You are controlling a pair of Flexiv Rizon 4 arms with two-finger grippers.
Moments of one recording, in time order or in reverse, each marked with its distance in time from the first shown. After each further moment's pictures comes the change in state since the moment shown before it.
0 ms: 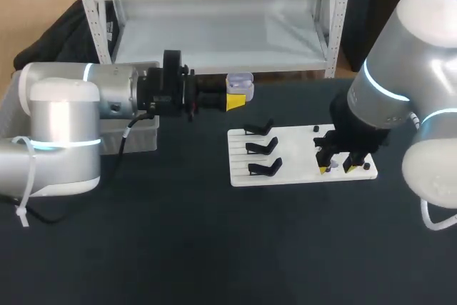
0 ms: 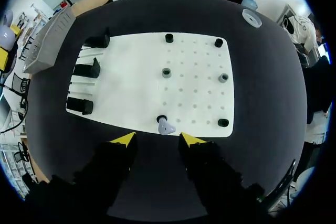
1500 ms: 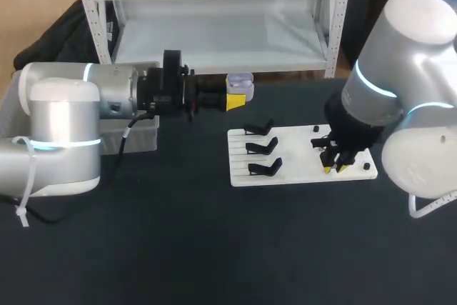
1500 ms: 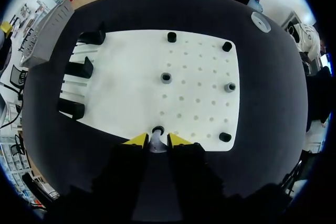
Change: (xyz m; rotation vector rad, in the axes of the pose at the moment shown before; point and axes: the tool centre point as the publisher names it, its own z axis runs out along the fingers) left arm 0.000 0.000 0.000 0.000 0.000 0.000; right arm -0.009 -0.004 0.015 0.014 0.032 -0.049
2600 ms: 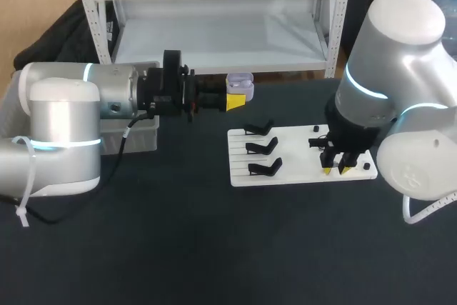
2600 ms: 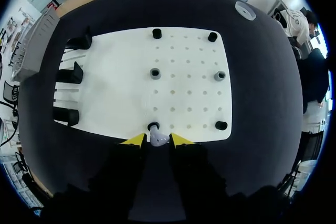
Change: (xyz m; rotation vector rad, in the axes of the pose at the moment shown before) left arm 0.000 0.000 0.000 0.000 0.000 0.000; right arm 0.004 -0.002 0.000 0.070 0.006 0.112
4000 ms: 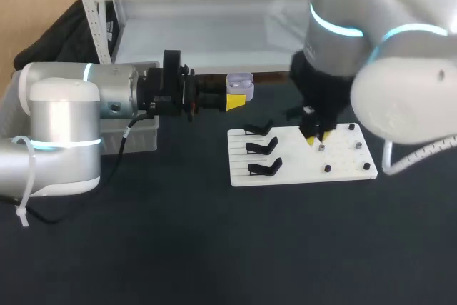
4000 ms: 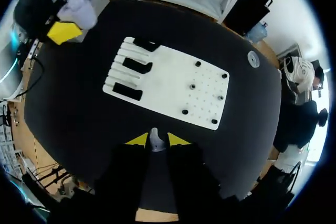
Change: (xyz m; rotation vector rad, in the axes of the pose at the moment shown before) left arm 0.000 0.000 0.000 0.000 0.000 0.000; right arm 0.010 0.070 -0.125 0.035 0.038 -0.338
